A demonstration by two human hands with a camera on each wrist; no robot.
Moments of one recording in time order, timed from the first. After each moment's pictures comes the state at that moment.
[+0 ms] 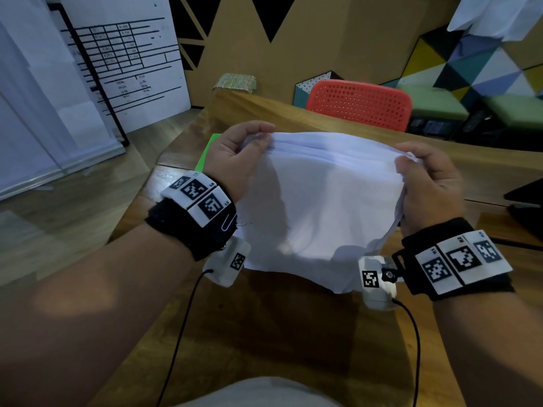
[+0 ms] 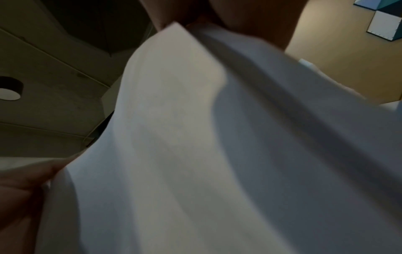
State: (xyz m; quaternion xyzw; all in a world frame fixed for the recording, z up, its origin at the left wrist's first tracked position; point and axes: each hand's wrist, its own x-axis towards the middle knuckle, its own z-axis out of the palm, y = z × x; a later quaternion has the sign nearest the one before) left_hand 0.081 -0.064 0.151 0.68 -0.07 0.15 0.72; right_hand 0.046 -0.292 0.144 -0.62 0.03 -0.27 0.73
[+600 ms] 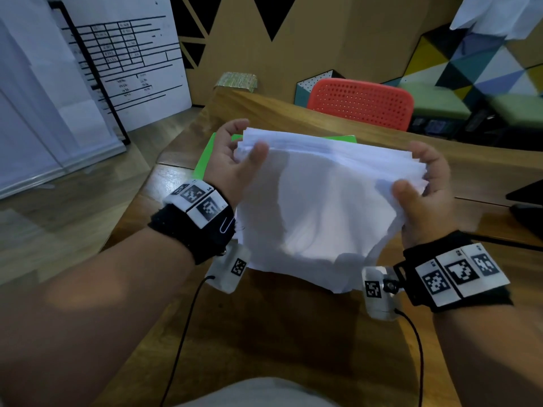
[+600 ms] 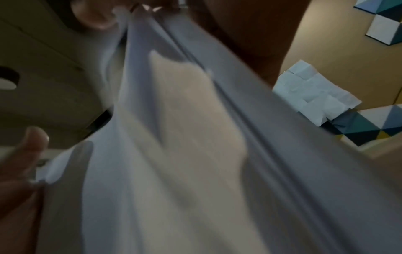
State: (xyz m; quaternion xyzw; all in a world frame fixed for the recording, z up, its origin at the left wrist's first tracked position) left_hand 0.082 -0.057 0.134 0.66 -0.07 0.12 0.74; right_hand 0.034 -0.303 0.132 -0.62 -0.09 -0.19 0.76
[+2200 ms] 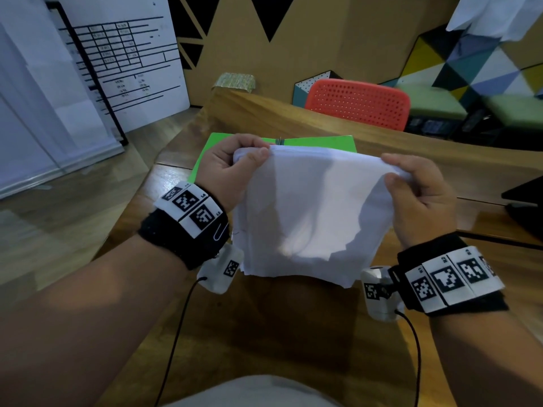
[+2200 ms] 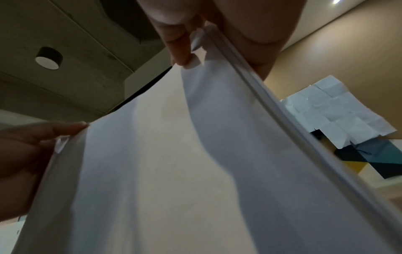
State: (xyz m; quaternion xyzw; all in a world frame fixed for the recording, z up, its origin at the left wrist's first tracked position) left_hand 0.065 -0.058 0.145 0.66 -0.08 0.13 0.73; right_hand 0.017 -0.291 0.143 -0.77 -0.04 -0.32 0.56
